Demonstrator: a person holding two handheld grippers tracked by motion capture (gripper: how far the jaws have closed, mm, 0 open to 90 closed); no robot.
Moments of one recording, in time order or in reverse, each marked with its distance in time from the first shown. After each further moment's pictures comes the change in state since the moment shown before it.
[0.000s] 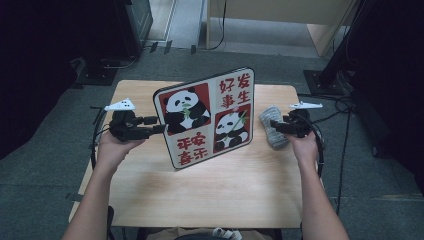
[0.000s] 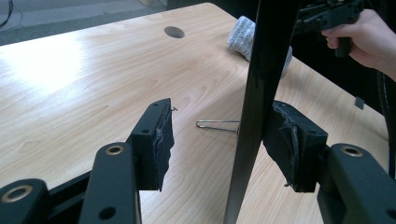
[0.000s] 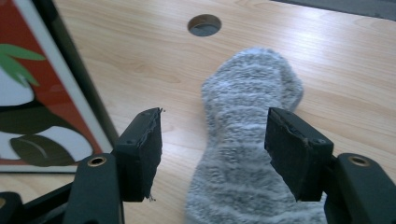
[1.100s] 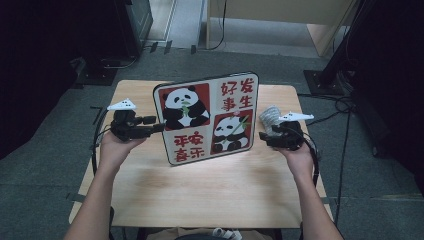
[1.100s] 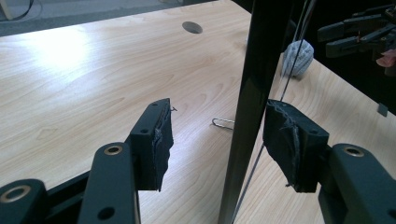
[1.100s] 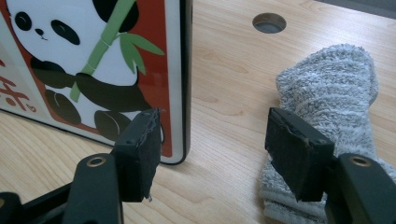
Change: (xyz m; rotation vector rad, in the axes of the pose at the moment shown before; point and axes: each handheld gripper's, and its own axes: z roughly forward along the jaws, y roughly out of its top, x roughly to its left) left arm 0.009 -0.005 0.008 0.002 0.053 -0.039; right arm 0.051 -0.016 -0.022 -0.003 0.093 -0.106
